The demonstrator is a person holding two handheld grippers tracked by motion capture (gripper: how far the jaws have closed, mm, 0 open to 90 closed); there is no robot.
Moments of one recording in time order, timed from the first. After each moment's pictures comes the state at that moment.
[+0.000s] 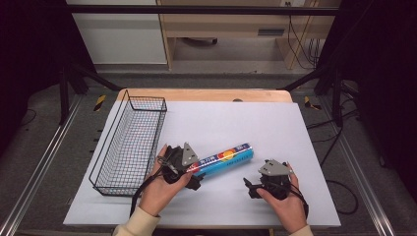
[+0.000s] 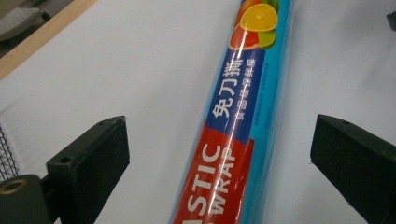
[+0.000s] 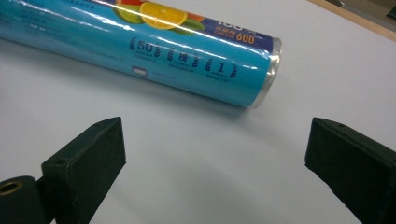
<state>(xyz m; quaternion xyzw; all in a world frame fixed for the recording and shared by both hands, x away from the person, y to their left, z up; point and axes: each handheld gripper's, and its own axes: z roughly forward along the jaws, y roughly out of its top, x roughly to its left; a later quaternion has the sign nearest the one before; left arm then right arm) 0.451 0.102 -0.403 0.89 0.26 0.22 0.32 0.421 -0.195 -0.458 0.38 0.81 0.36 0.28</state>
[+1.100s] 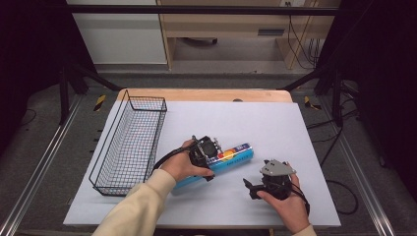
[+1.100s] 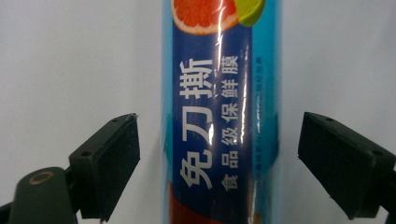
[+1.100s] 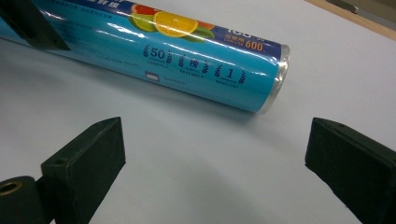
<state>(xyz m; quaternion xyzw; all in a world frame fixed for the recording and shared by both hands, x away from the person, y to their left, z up) 0.519 0.038 -0.426 0.97 0.18 0.06 0.13 0.420 -0.198 -0.455 0.36 0.81 0.38 0.26</state>
